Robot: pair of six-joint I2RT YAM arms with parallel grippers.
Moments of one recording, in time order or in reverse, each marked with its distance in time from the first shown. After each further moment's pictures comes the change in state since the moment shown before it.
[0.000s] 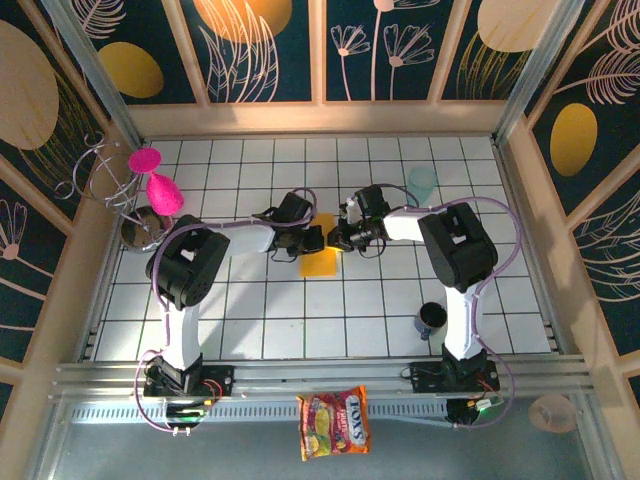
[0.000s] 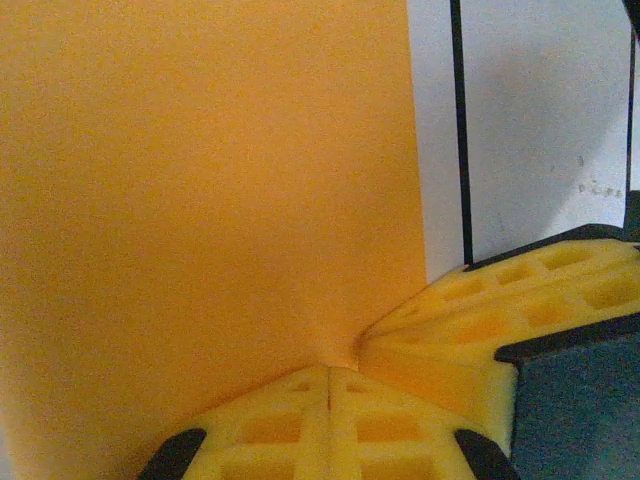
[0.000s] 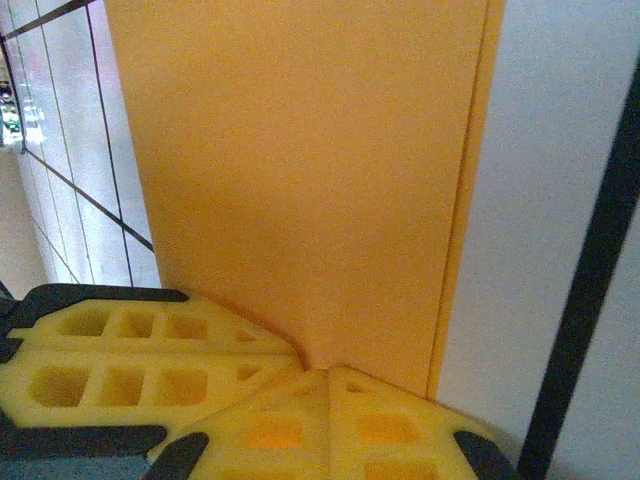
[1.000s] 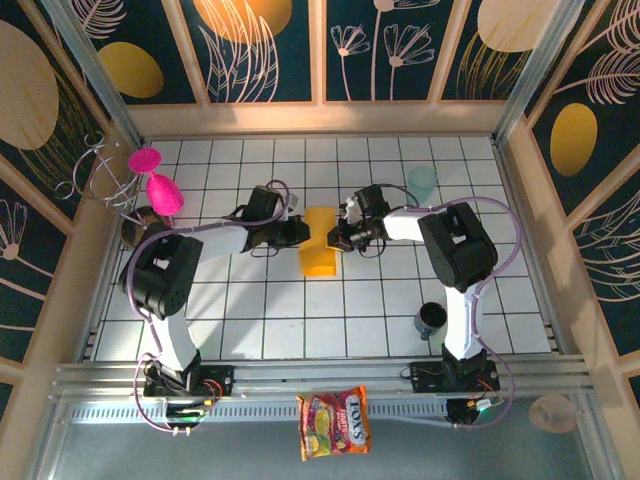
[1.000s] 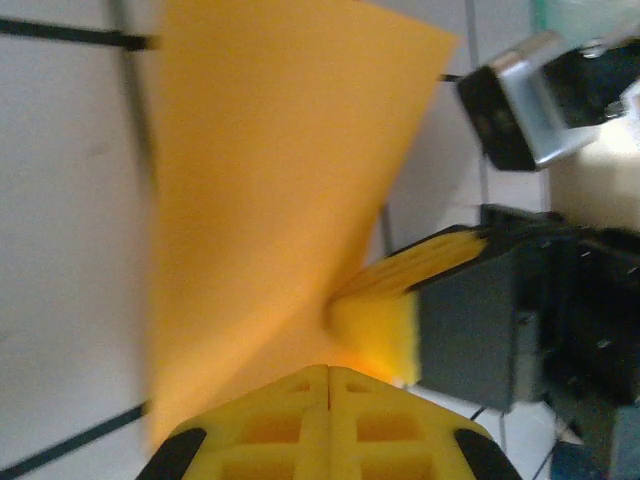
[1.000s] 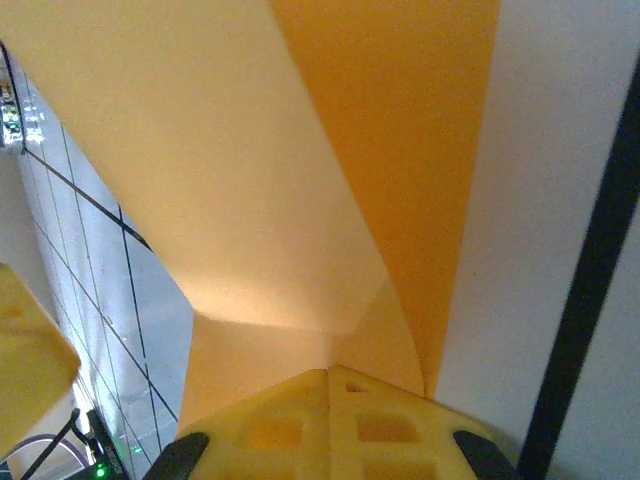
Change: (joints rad) left arm 0.123 -0.130 -0.134 0.165 0.208 -0.005; right arm -0.001 0.004 -0.002 -0.003 0.000 0.000
